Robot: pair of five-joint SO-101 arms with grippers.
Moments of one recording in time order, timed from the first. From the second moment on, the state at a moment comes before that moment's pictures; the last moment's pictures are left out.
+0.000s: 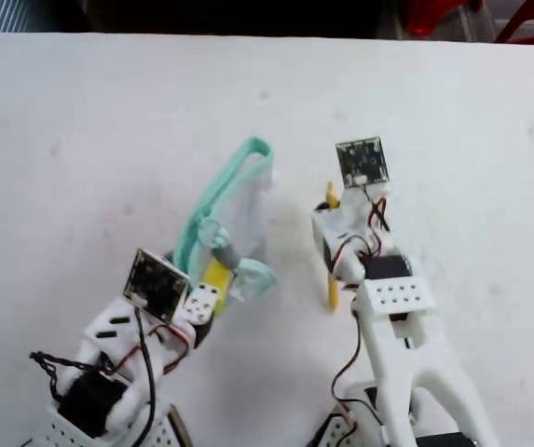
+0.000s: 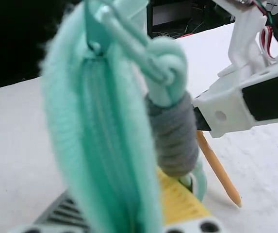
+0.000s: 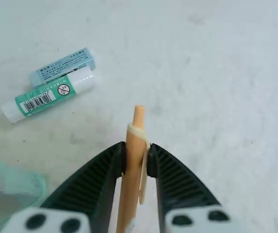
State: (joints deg) left arm 25.9 -104.7 83.4 50.2 2.1; right arm -10.6 -33.5 60.3 24.6 6.4
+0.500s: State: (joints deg) left arm 25.9 -104.7 83.4 50.2 2.1; right arm -10.6 -36.9 60.3 24.6 6.4
